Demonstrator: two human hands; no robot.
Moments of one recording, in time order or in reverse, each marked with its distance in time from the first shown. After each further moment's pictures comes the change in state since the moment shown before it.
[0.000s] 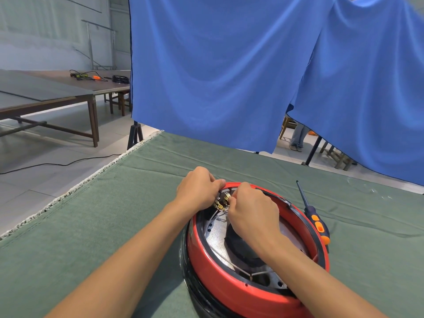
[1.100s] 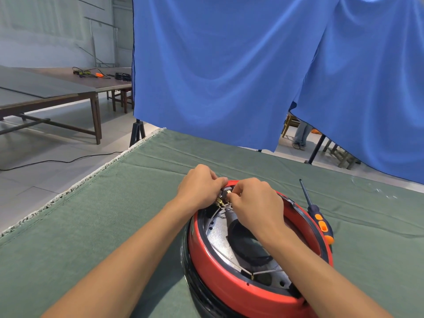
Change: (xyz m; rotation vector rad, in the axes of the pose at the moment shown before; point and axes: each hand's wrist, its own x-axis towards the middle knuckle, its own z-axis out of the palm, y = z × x) left_hand -0.001 -0.002 0.000 -0.048 0.002 0.006; right_hand 0.010 -0.001 -0.010 0.090 -0.047 0.040
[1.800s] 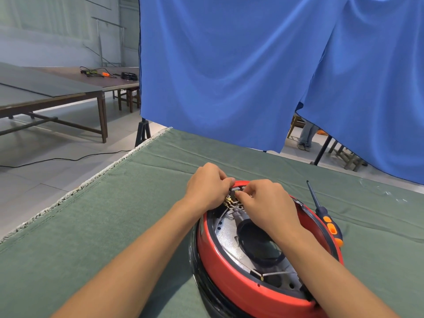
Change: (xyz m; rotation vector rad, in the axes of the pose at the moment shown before) left_hand 0.000 -0.002 0.000 0.018 0.049 0.036; right_hand 0.004 0.010 0.000 0.079 -0.045 -0.046
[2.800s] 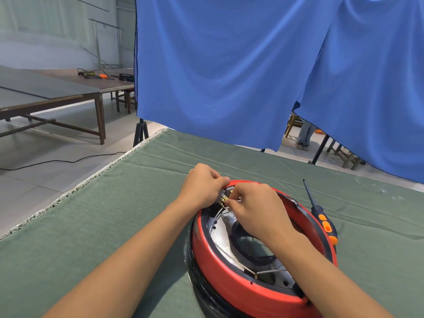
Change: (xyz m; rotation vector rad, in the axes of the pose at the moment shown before) left_hand 0.002 -0.003 0.002 -0.142 0.003 -0.050; right_hand -0.012 -0.004 -0.002 0.018 -0.044 -0.160
